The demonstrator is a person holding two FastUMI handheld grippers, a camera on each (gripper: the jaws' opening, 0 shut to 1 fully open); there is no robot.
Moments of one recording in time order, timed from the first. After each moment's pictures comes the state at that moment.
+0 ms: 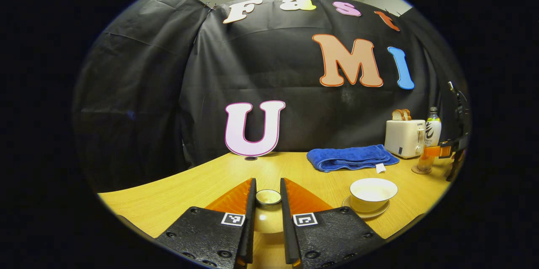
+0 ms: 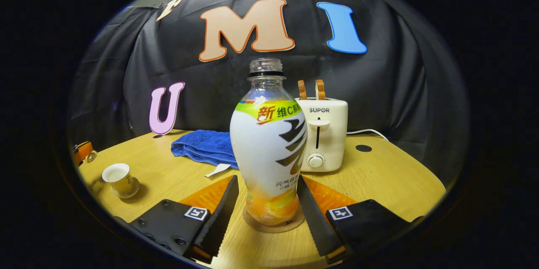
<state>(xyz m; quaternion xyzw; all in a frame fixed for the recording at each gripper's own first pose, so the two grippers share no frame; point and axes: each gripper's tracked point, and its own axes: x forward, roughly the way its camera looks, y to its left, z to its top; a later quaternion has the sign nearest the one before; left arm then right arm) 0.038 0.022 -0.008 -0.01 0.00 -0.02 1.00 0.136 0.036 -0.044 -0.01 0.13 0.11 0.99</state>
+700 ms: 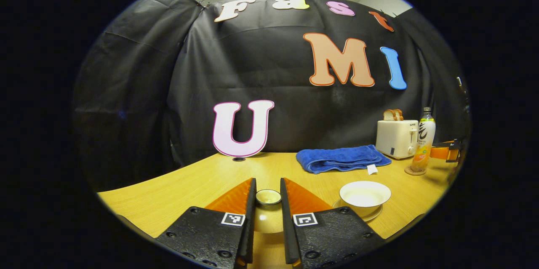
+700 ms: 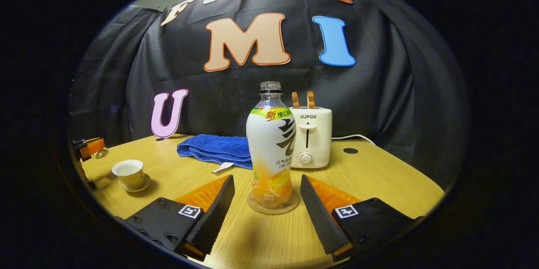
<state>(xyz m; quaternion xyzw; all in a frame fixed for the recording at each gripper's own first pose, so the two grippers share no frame) 0.053 -0.009 -0.008 -0.01 0.00 -0.06 1.00 0.079 0.023 -0.025 -0.01 0.08 0.08 0.99</state>
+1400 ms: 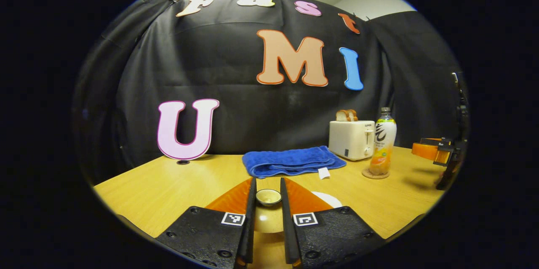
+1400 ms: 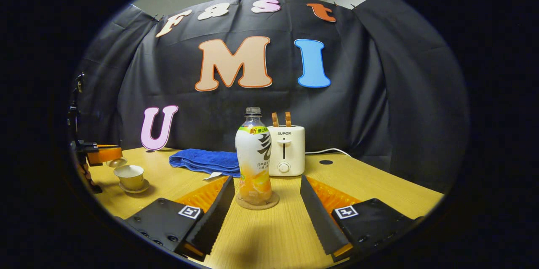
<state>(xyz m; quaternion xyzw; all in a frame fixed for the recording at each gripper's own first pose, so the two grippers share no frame) 0.059 -0.113 -0.005 -0.01 -0.01 -0.23 0.97 0.036 -0.004 -0.005 0.00 0.01 0.03 1.00</state>
